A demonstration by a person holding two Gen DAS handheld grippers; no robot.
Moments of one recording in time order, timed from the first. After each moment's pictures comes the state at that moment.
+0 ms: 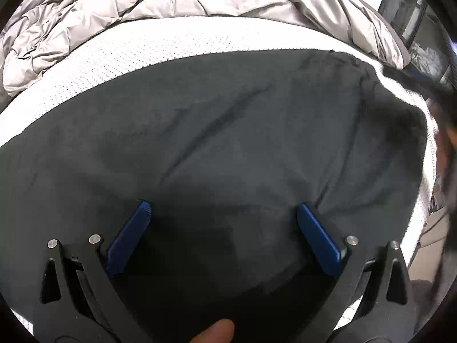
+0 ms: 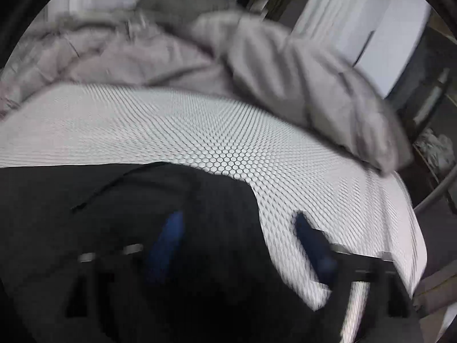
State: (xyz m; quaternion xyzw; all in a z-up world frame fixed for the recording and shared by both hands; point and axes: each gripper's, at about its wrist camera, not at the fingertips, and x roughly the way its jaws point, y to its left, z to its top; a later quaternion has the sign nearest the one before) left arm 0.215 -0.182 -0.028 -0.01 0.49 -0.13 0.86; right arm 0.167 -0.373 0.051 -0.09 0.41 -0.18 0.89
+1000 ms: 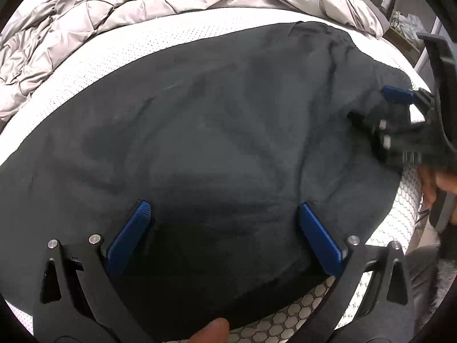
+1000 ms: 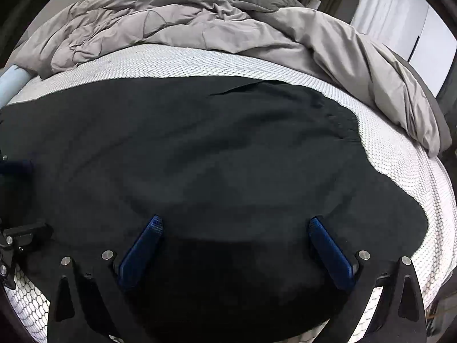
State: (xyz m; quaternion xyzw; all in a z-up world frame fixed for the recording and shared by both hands) left arm 0.191 -0.207 -0.038 0.06 0.49 -0.17 0.85; right arm 0.134 -0.338 -0.011 -0.09 0.47 -0.10 0.87
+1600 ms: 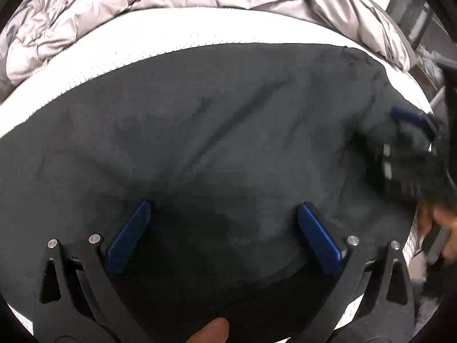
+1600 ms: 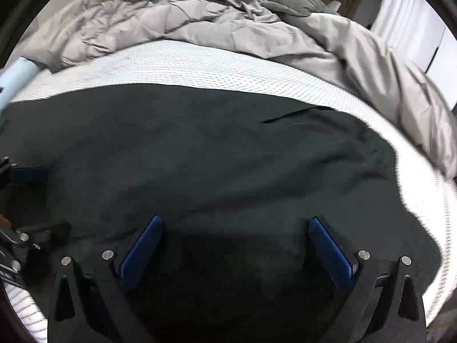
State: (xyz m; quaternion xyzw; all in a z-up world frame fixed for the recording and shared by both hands) left arm 0.216 -0.168 -0.038 0.00 0.50 -0.12 0.86; right arm 0.187 -0.327 -0.016 -0.13 0.47 -0.10 0.86
